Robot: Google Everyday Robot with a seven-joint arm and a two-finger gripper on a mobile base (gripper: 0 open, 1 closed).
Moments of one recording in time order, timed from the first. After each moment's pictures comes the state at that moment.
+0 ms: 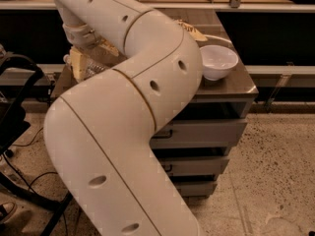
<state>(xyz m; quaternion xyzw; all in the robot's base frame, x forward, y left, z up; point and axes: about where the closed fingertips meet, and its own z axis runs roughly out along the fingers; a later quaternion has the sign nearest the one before) 0.686 0.167 0.847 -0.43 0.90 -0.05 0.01</state>
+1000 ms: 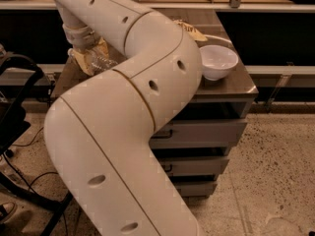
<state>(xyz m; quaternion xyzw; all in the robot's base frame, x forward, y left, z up) 0.705 0.182 0.838 -0.44 0.90 -0.04 0.05</state>
